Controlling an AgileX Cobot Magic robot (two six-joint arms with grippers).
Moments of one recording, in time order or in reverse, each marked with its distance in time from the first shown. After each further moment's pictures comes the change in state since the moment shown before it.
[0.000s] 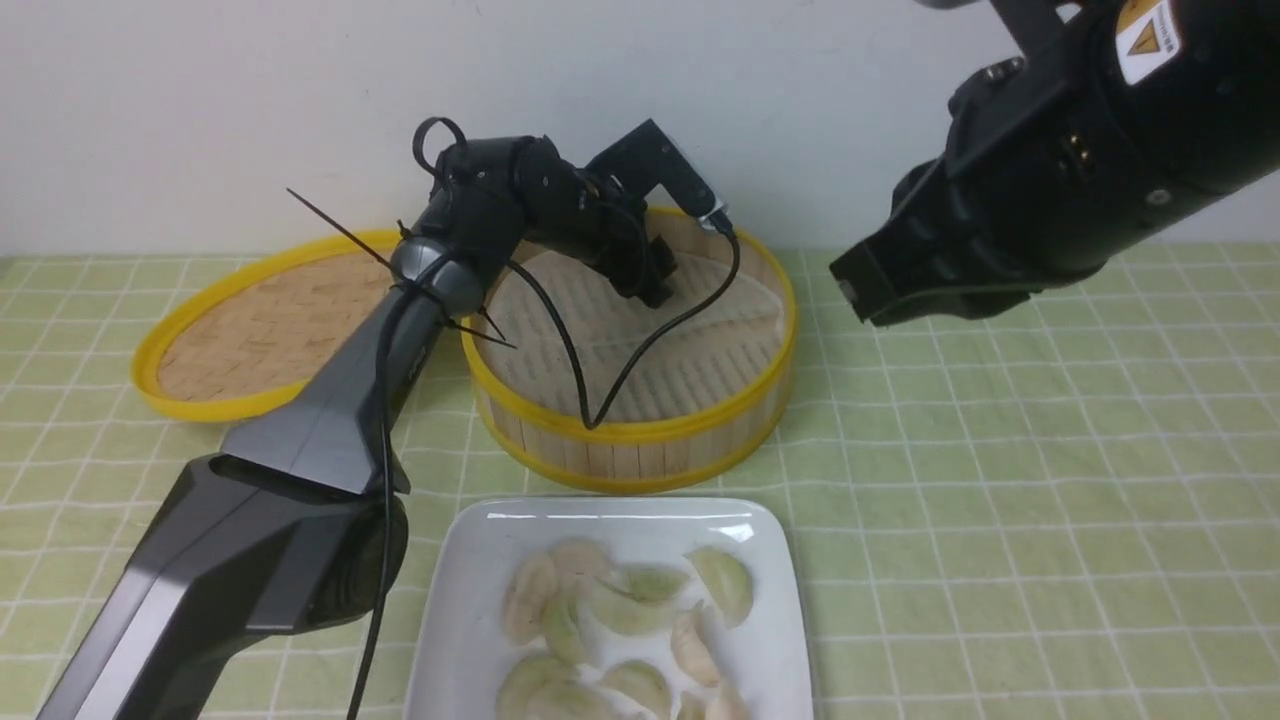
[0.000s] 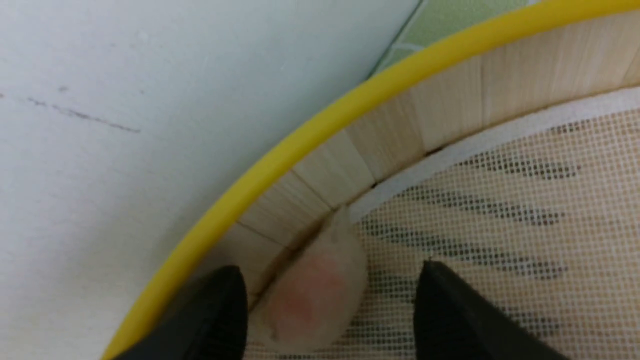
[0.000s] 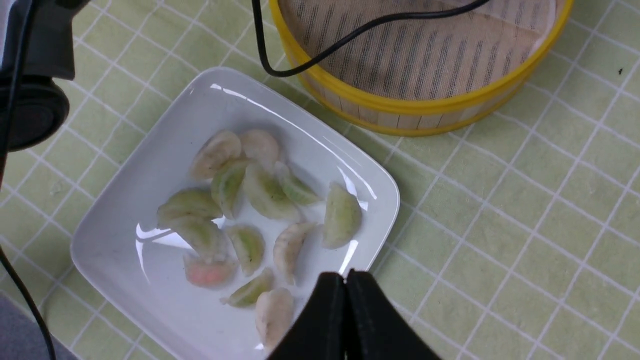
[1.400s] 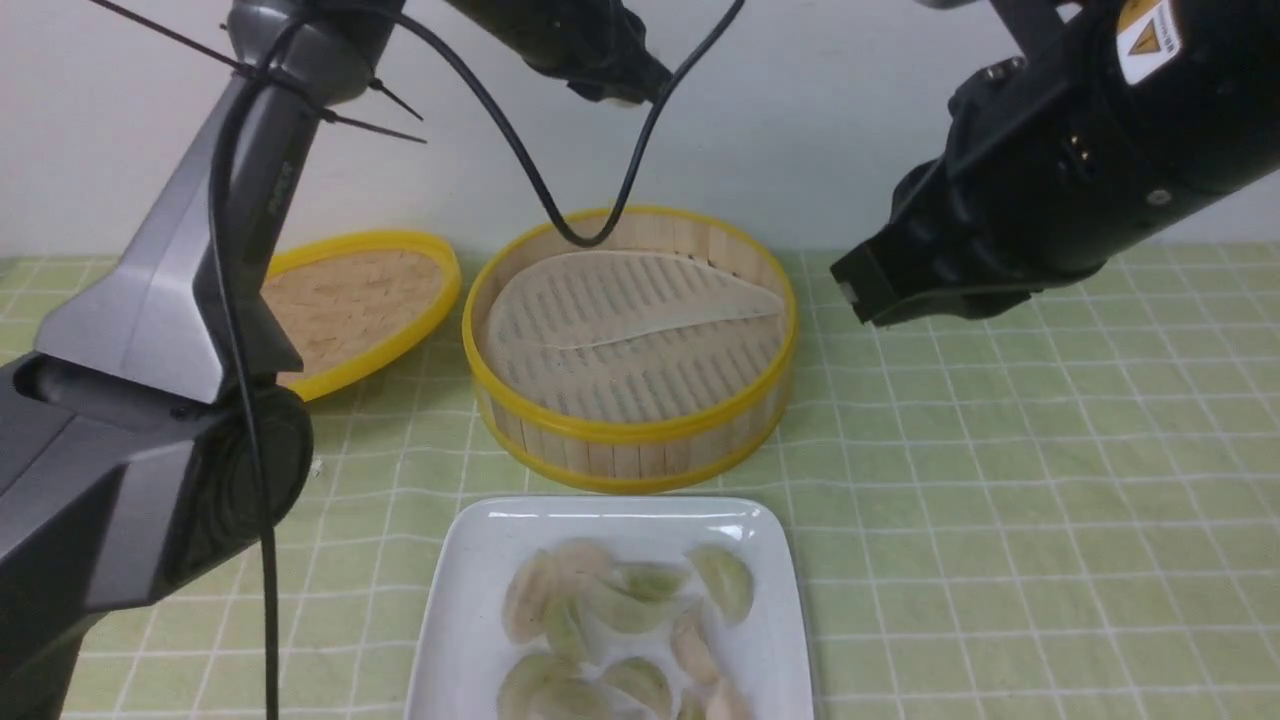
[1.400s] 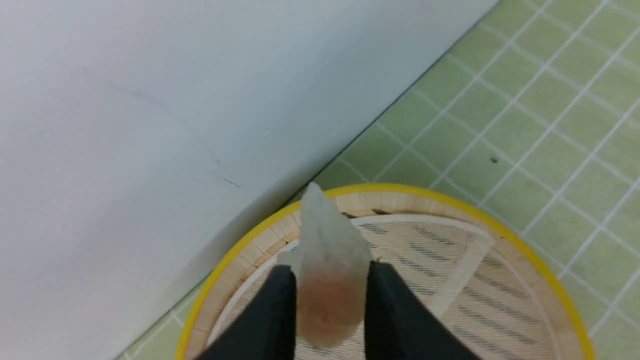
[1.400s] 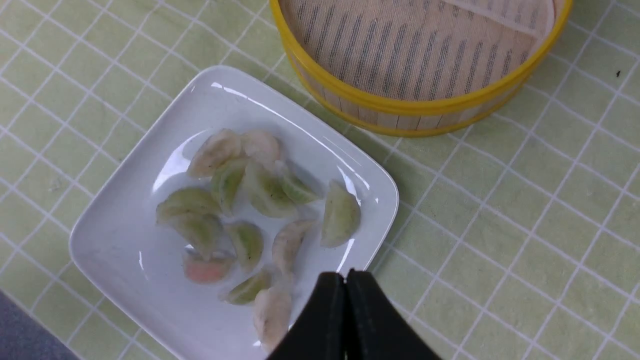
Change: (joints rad) right arm 0.000 0.000 0.000 -0.003 0.000 -0.024; left arm -0.006 -0.443 0.037 0.025 0.415 -0.381
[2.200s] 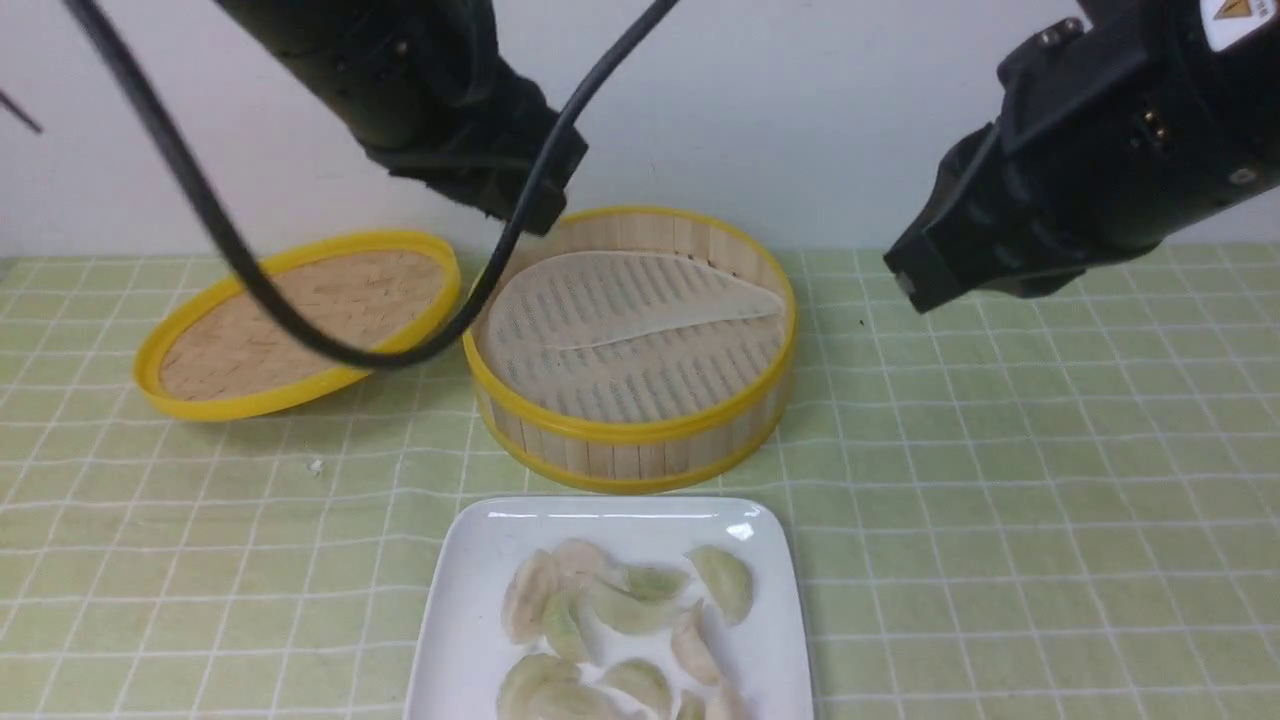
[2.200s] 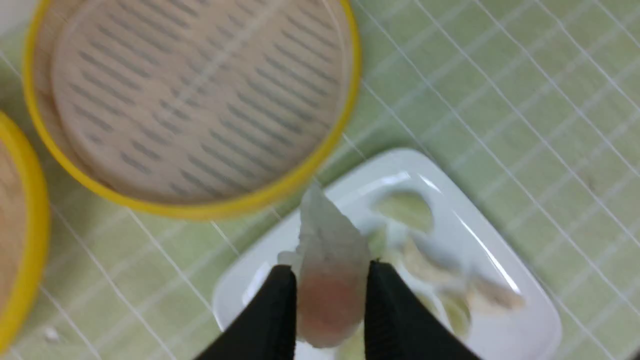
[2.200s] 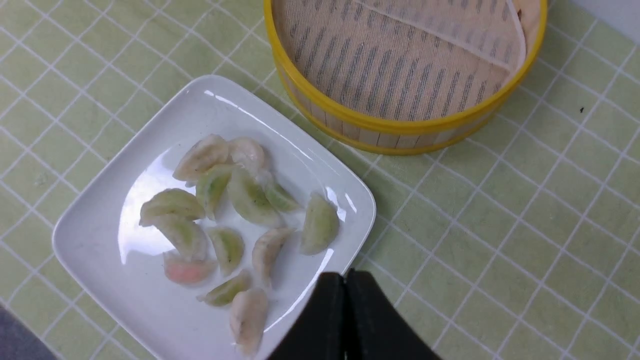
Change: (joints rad) right arm 0.000 -0.056 0.000 -0.019 0.002 -0.051; left arm -0.094 -0.846 1.131 0.033 0.000 -0.175
